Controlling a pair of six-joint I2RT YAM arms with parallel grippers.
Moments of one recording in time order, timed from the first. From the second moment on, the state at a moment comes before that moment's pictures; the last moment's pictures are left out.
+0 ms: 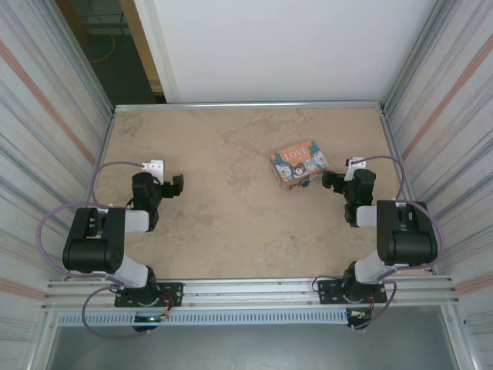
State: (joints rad) left arm -0.03 1.51 0.39 0.70 0.00 0.05; right arm -0.05 1.54 0.40 0.71 -0.02 0.07
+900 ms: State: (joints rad) left arm -0.15 1.16 0.73 0.06 0.06 -0.22; right arm -0.13 1.17 0.60 0.12 -0.16 0.21
